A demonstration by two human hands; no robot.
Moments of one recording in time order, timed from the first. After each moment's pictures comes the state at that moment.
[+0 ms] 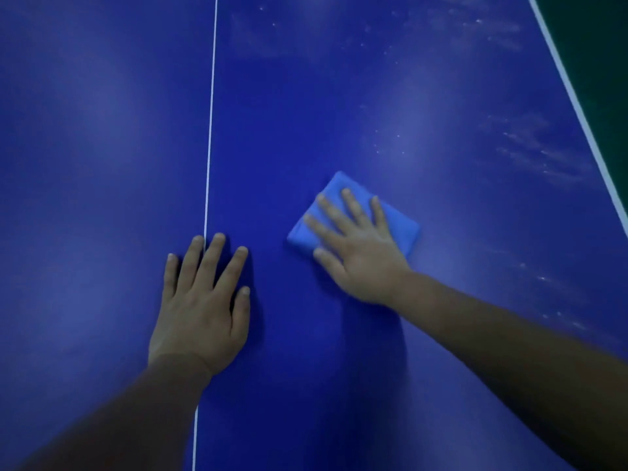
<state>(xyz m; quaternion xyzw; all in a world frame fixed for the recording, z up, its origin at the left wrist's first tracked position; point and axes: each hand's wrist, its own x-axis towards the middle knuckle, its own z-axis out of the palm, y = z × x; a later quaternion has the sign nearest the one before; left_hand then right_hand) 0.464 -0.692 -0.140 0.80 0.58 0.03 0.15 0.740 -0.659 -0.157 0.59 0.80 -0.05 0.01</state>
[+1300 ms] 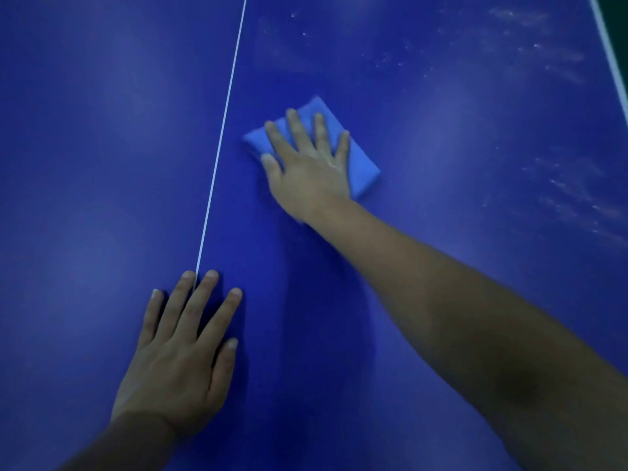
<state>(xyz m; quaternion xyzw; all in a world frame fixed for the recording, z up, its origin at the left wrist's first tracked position) 0.461 -0.688 -0.149 0.81 0.57 0.01 0.13 0.662 -0.477 -0.153 0.67 0.74 -0.08 -0.02</state>
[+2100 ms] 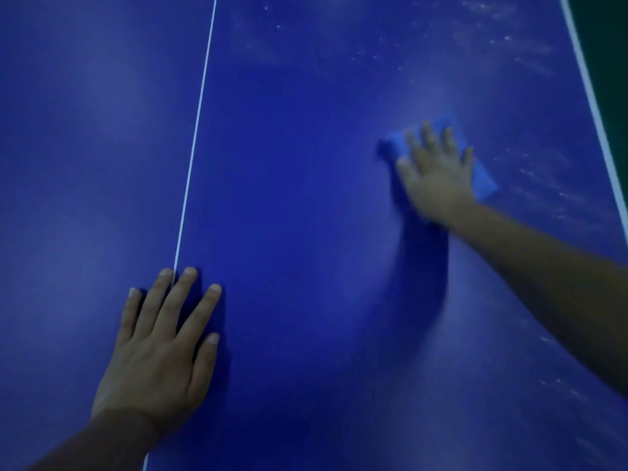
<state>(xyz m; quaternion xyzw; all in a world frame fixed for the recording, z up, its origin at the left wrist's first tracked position) 0.462 -0.687 -0.146 0.81 0.57 0.01 0.12 0.879 -0.508 -0.141 0.76 0.65 -0.04 0.01</state>
